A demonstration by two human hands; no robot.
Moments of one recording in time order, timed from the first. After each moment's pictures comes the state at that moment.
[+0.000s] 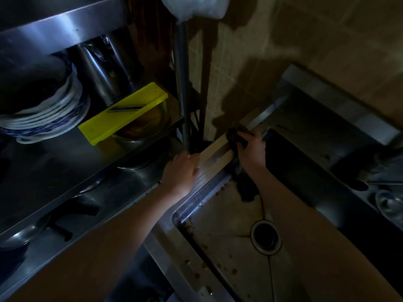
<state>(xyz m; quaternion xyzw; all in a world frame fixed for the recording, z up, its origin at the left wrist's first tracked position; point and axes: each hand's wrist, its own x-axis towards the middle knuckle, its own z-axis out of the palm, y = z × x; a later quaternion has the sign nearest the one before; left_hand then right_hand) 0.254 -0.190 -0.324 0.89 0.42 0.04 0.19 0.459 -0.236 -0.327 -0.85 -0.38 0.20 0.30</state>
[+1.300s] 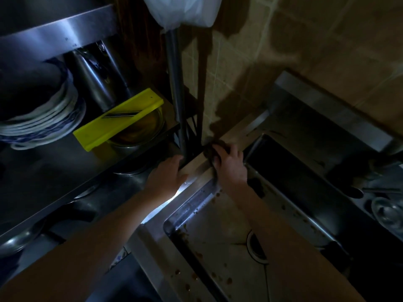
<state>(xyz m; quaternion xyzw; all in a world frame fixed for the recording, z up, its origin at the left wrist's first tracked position) 0.246 -0.177 -0.316 0.83 0.47 0.02 0.30 0.421 -0.247 -0.342 -0.84 -0.49 0.13 0.21</state>
